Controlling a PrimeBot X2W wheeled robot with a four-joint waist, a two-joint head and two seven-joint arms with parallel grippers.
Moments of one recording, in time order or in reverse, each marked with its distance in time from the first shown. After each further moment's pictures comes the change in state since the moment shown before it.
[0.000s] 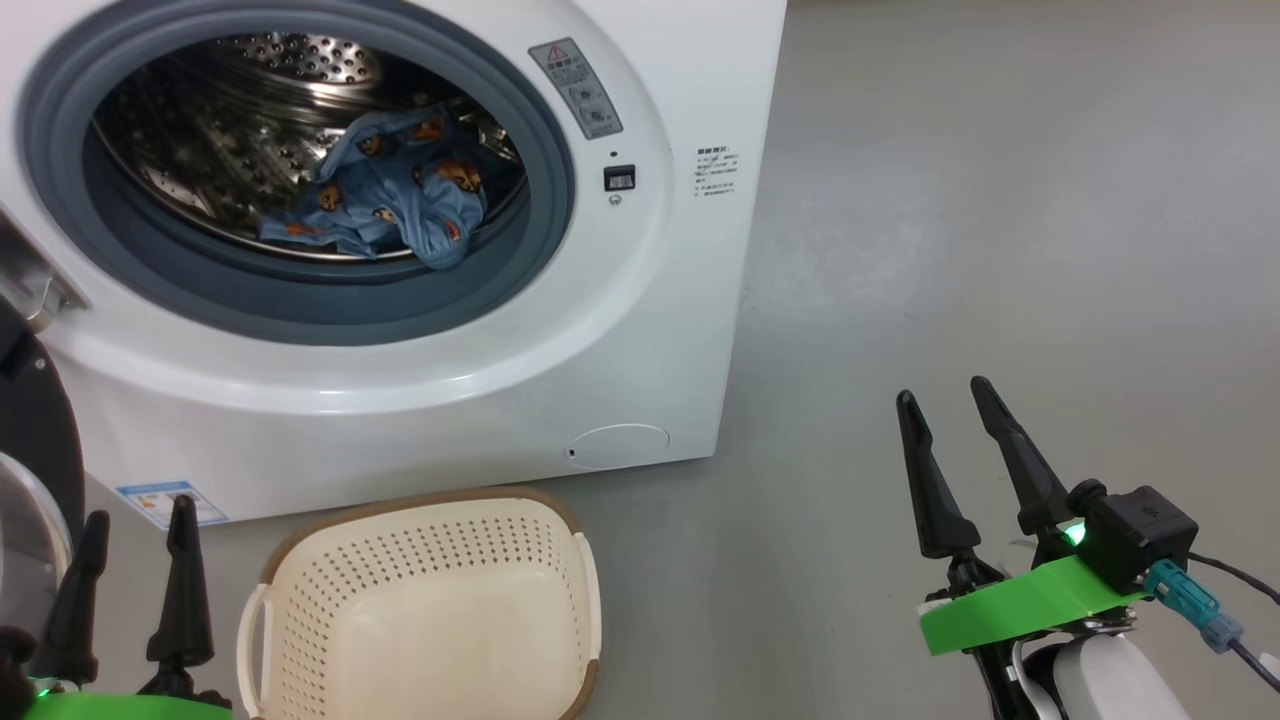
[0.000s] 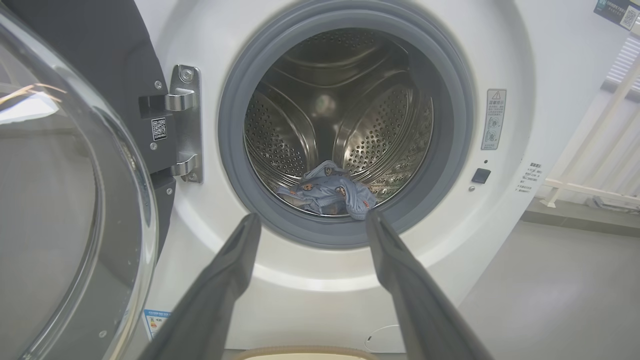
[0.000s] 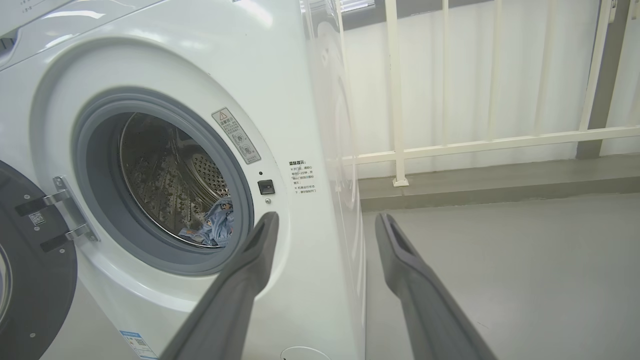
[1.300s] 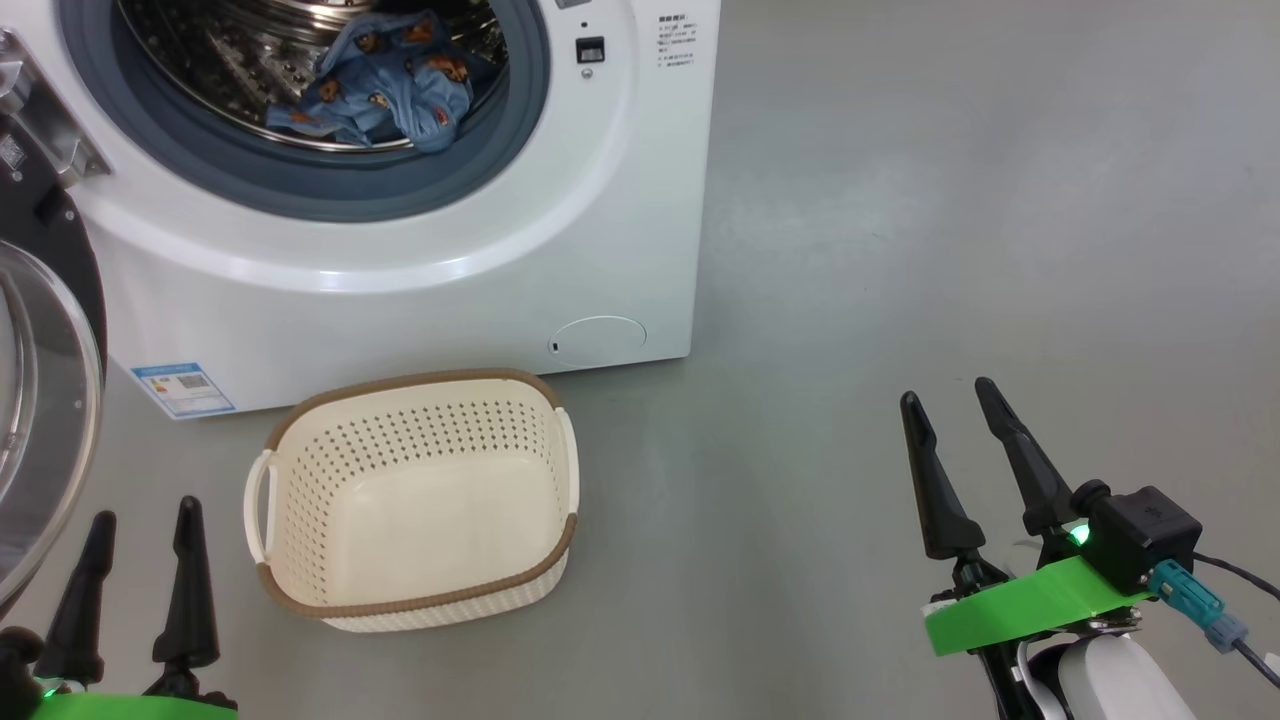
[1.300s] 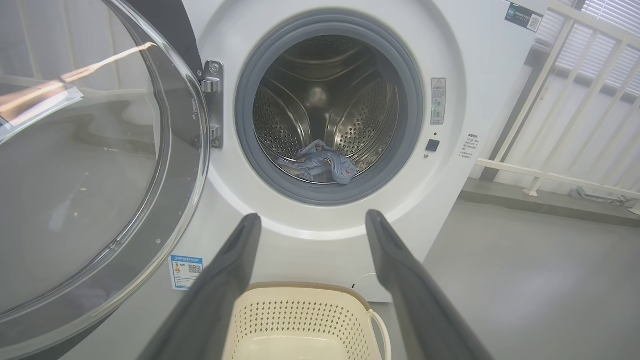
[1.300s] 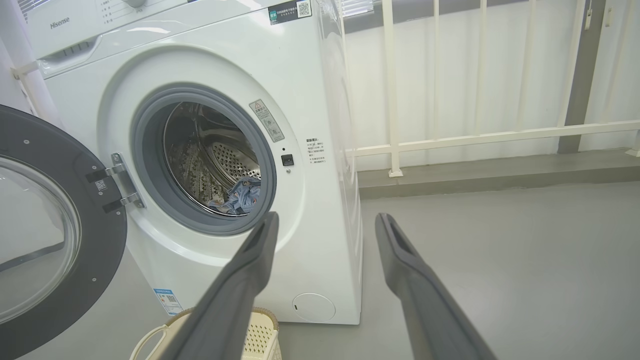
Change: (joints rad) left arm 0.001 -0.004 -0.004 0.000 0.005 -0.002 0.000; right arm 0.001 -0.011 0.000 0.002 0.000 0.000 0.000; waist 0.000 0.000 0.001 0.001
